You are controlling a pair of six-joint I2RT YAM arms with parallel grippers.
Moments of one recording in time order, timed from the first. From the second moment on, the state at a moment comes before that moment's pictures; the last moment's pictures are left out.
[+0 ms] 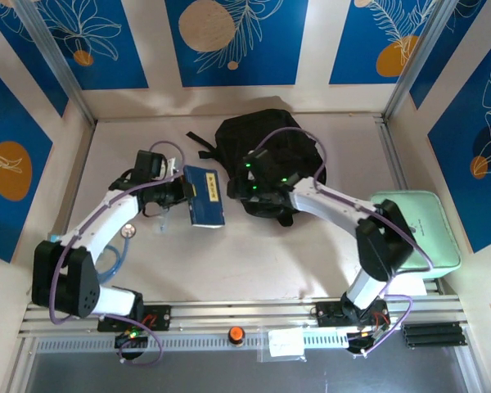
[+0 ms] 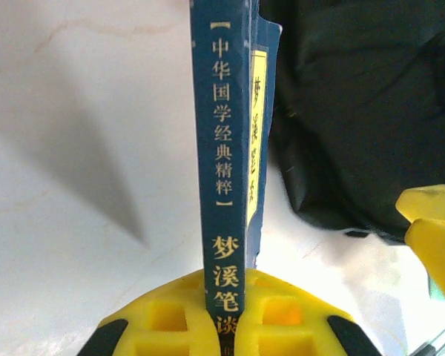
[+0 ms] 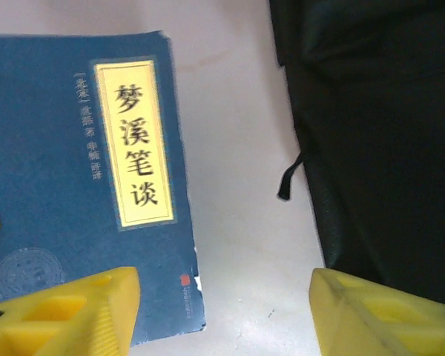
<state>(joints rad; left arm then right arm) -0.25 1.37 0.98 -0.51 0.44 -0.53 0.70 1.64 1.21 -0.40 -0.08 0.69</state>
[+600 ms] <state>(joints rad) -0.37 1.61 1.11 0.16 0.38 -1.09 0.39 1.48 0.85 0.14 -0.52 1.11</state>
